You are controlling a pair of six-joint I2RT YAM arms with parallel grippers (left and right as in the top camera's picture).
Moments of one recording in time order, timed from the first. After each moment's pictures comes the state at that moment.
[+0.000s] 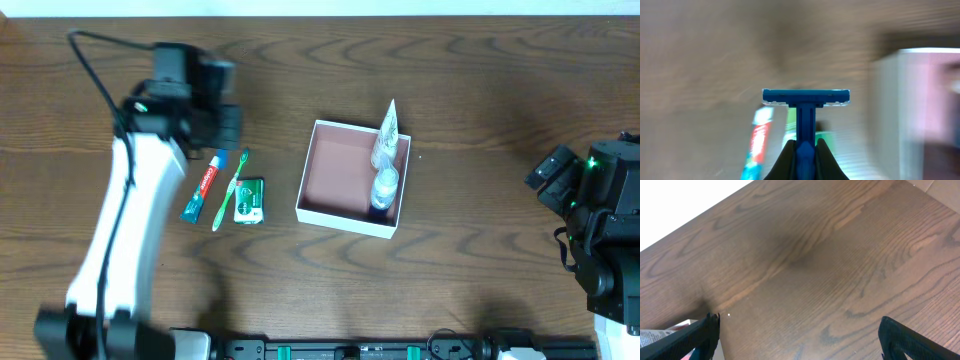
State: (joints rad) left arm -0.15 1.52 1.43 -0.95 0.08 0.04; right arm 0.00 0.94 1.25 -1.10 0.37 0.57
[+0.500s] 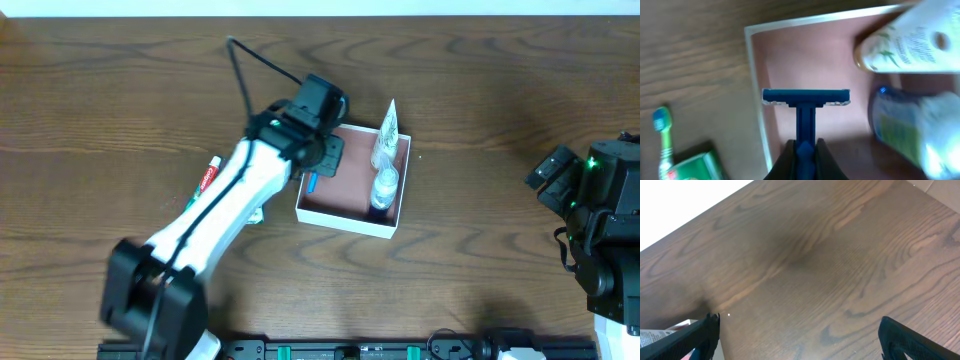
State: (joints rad) left arm -0.55 1.74 1.40 -0.82 0.01 -0.21; right arm 0.00 0.94 1.25 -1.10 0.37 0.57
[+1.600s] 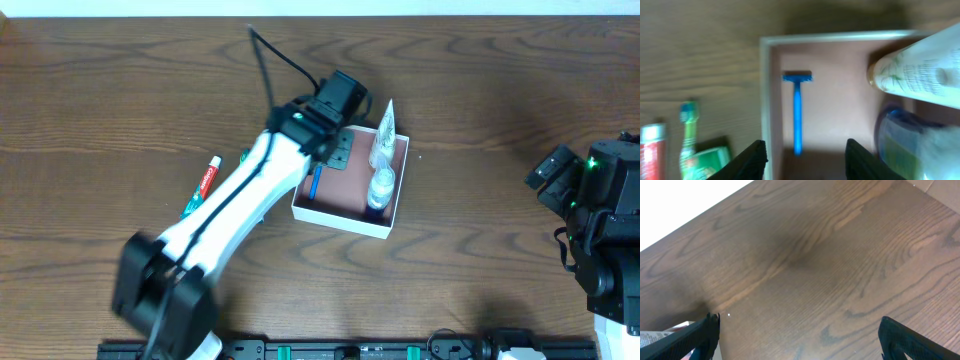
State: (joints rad) left arm -0.60 1.73 1.52 -0.94 -0.18 -0.31; right arm 0.00 0.94 1.25 -1.10 0.37 0.58
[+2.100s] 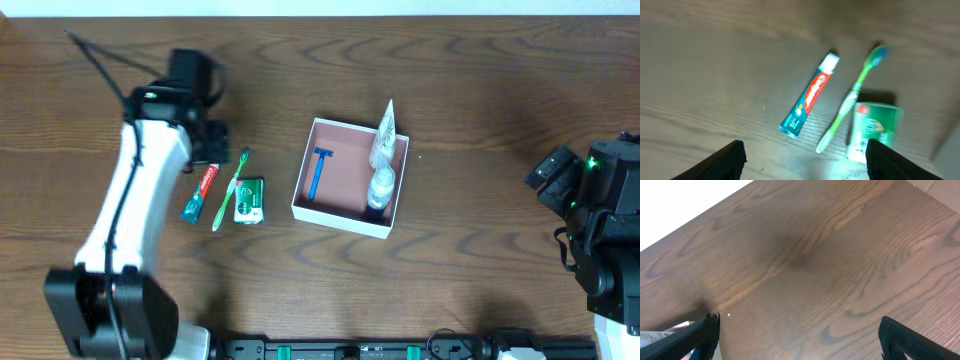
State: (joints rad) left arm -0.03 1.67 1.42 -1.14 -0.19 -0.14; right arm 0.00 0.94 1.25 -1.10 0.37 0.58
